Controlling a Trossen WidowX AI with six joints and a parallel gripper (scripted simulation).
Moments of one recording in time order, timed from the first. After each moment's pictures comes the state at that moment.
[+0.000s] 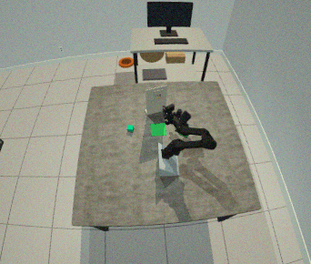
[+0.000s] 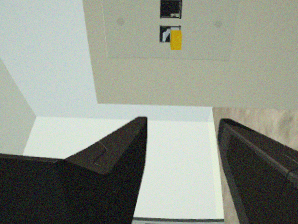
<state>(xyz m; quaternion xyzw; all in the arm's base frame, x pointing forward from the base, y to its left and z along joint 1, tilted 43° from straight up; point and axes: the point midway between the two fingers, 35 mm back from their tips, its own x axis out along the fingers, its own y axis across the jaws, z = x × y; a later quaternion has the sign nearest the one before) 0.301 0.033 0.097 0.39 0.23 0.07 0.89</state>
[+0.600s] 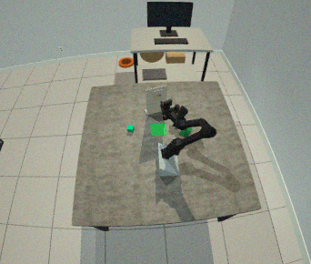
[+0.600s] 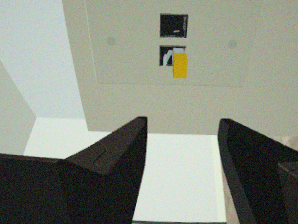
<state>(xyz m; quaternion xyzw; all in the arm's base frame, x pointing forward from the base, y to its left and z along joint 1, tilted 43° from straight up) 0.346 0.039 0.089 0.39 0.23 0.07 0.89</state>
